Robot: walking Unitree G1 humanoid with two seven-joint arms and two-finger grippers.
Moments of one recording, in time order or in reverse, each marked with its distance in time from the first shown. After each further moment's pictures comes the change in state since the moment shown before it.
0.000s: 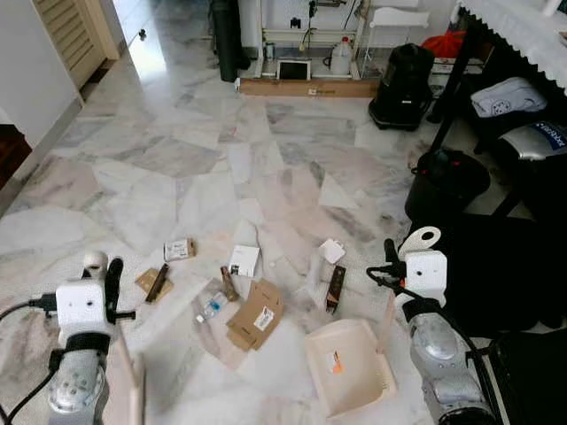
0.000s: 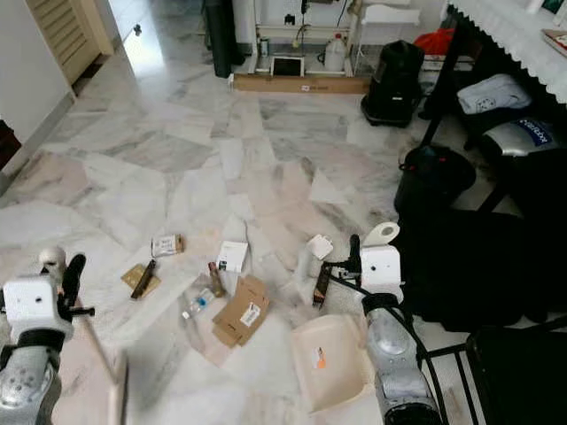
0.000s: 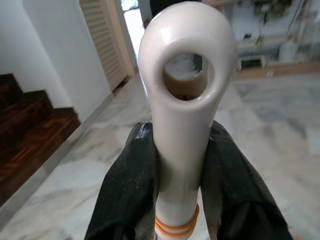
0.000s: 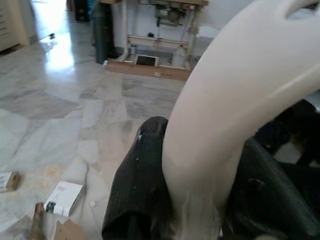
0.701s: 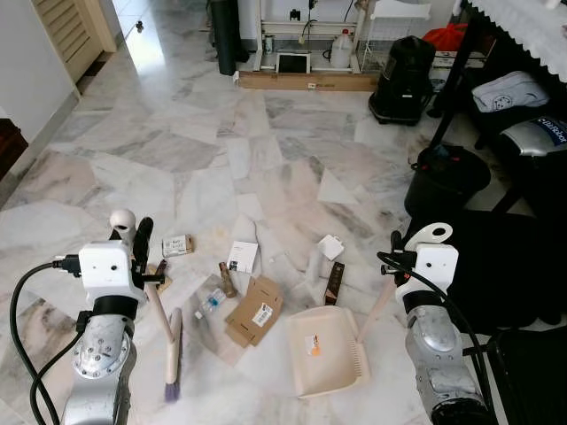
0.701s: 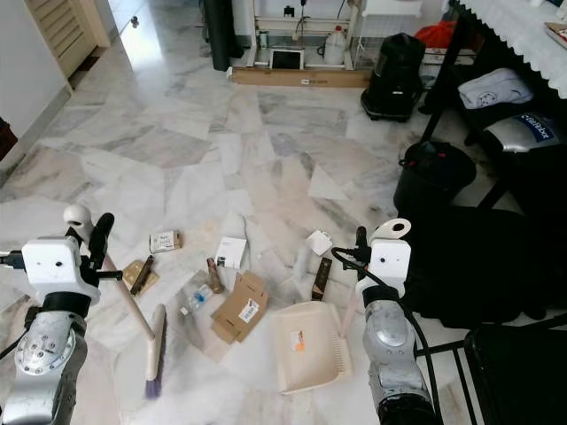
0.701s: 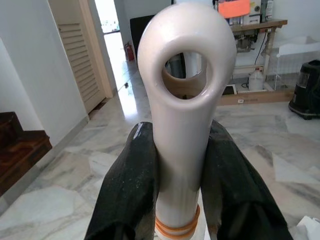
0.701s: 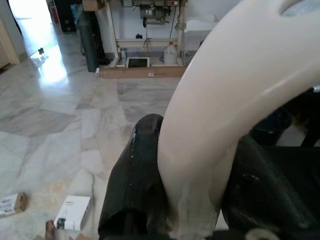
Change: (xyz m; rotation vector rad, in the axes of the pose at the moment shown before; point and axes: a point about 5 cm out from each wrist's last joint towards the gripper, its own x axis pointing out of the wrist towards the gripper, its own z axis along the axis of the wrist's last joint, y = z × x) left arm 0.016 -0.025 0.039 -0.055 -0.097 -0.060; right arm 0.008 0.004 0.005 0.122 -0.013 -0.036
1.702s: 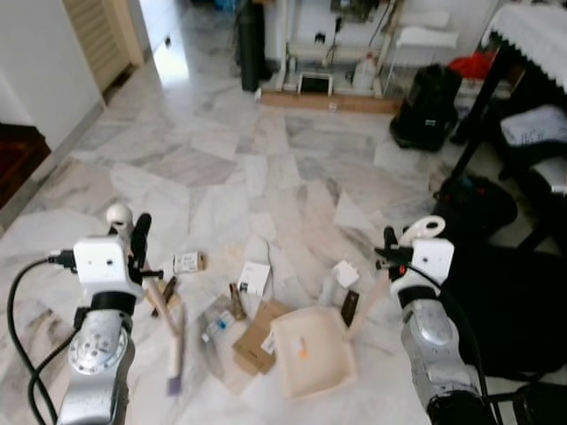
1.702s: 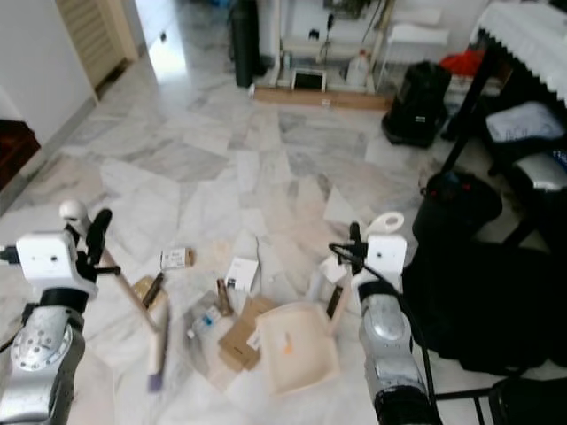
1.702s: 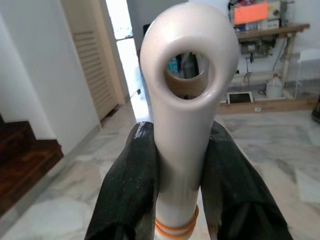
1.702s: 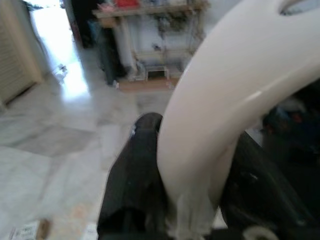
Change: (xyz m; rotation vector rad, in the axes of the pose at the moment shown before) left arm 0.003 -0.004 0.004 -0.007 0.009 -0.018; right arm 0.000 -0.002 -0.004 0.053 0.010 0.003
